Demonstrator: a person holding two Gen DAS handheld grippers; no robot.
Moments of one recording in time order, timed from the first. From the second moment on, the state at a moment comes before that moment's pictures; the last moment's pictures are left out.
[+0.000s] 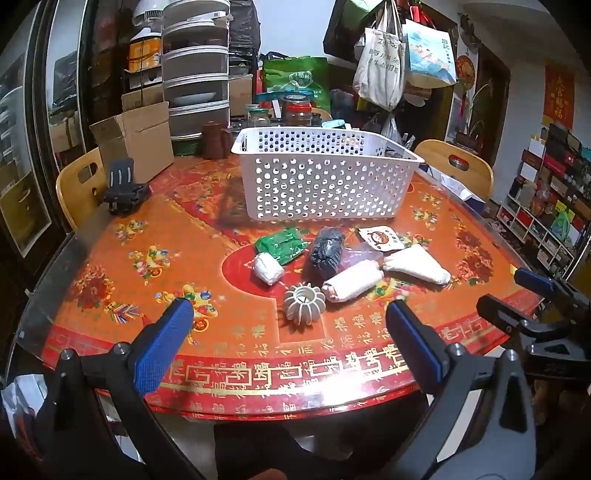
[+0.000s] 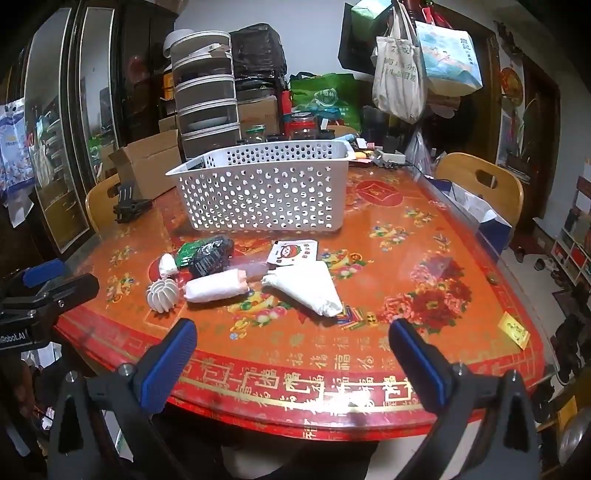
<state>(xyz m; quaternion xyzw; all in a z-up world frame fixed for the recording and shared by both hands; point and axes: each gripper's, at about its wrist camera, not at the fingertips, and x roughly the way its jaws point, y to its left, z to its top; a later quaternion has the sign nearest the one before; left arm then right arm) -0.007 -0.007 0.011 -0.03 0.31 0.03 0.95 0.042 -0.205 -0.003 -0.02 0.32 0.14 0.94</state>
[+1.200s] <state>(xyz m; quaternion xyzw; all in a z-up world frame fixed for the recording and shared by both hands) -0.008 -0.008 0.013 -0.03 0.31 0.03 0.95 0.041 -0.204 -0.006 -0.02 0.33 0.14 0.93</state>
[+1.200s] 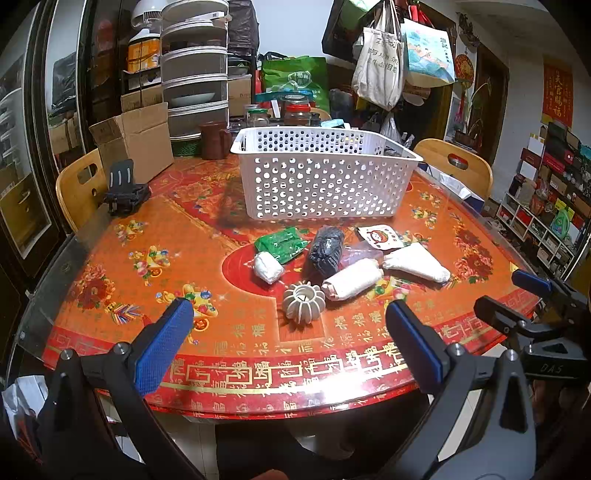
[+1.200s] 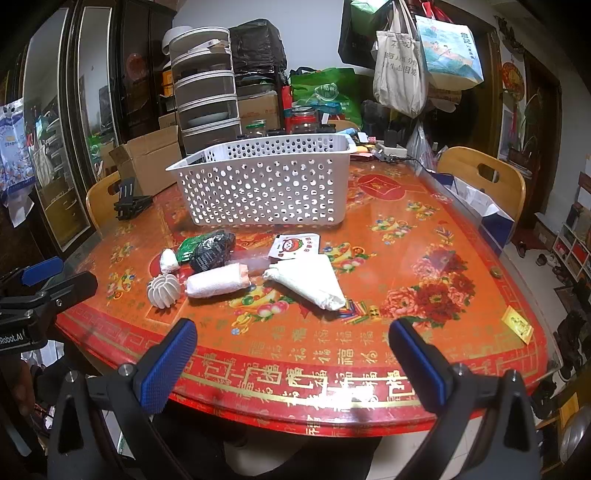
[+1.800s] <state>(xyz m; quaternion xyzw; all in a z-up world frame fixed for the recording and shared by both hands) -0.008 -0.008 0.013 -0.03 0.31 0.03 0.95 0.041 -0.204 -0.005 -0.02 0.33 0.14 0.93</state>
